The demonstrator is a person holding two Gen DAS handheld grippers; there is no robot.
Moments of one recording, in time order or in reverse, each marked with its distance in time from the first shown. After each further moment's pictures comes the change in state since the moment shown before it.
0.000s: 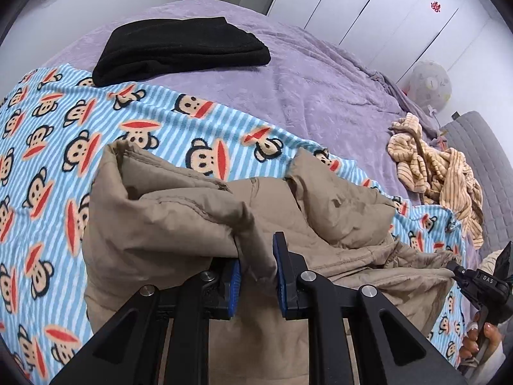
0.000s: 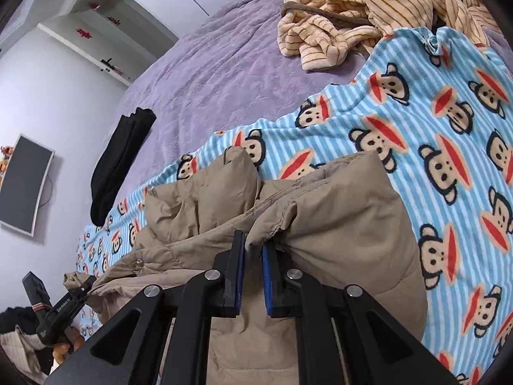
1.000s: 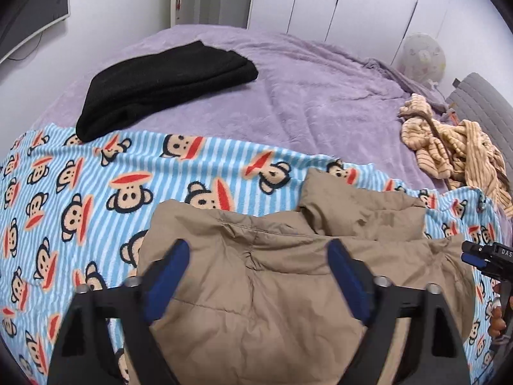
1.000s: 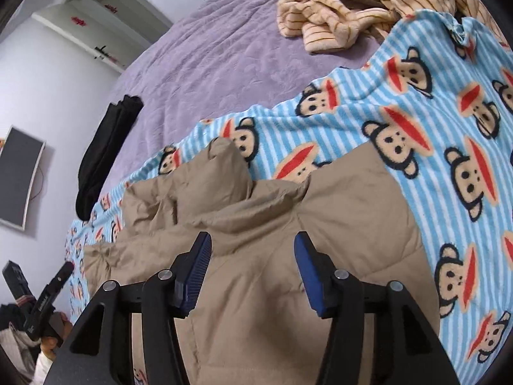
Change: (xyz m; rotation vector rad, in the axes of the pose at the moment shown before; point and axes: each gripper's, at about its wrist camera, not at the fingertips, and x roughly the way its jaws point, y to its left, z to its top) left arm 0.026 -0.022 0.015 0.205 -0.104 0.073; right arm 0.044 -0.002 0.002 -0.070 0.065 -0.004
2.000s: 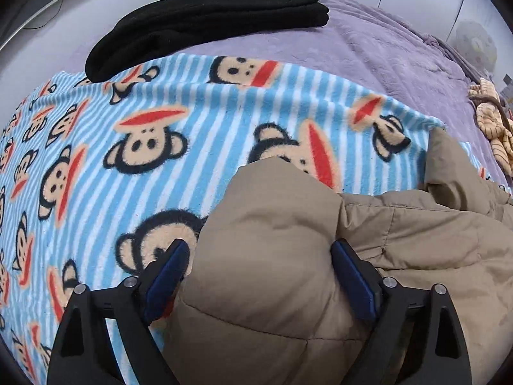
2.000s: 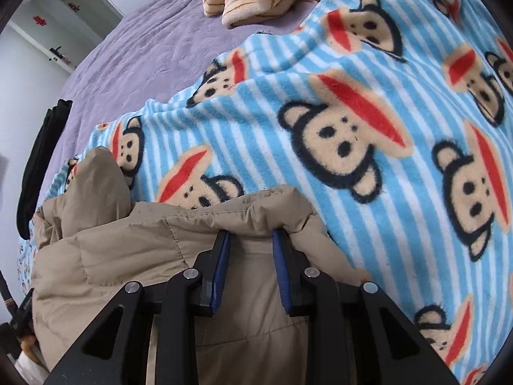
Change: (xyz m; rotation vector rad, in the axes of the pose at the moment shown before) left arm 0.131 0.078 -0.018 -0.093 0.159 0.208; right arm 0.078 -0.086 0.023 0.065 -0.017 -0.233
